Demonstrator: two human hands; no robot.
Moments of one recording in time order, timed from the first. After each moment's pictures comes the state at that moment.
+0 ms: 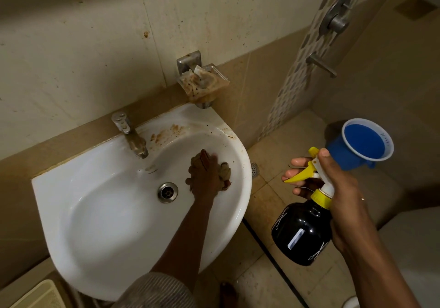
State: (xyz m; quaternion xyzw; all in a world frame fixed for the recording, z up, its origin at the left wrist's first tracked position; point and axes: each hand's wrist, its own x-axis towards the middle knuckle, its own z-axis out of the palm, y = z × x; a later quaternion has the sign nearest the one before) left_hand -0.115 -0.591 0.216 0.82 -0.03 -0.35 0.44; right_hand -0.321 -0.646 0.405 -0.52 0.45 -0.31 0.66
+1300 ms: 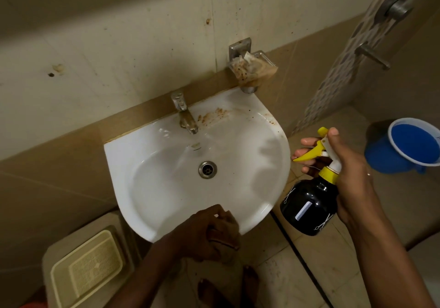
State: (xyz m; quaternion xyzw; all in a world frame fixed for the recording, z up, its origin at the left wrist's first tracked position) left_hand -0.115 -0.372 0.265 0.67 -0.50 -0.47 0.27; right_hand -0.282 -0.616 0.395 -0.53 0.42 -0.28 0.68
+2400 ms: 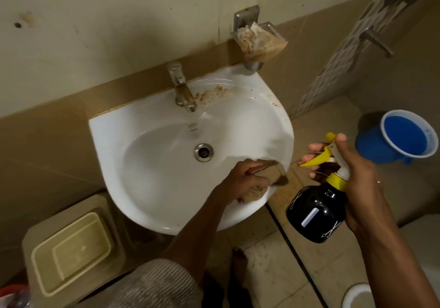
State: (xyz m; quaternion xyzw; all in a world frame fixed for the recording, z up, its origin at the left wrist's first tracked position) left_hand -0.142 -0.493 0.237 0.62 -0.28 -0.55 0.47; right_hand -0.302 -0.597 0.373 -0.55 0.45 -0.25 0.66
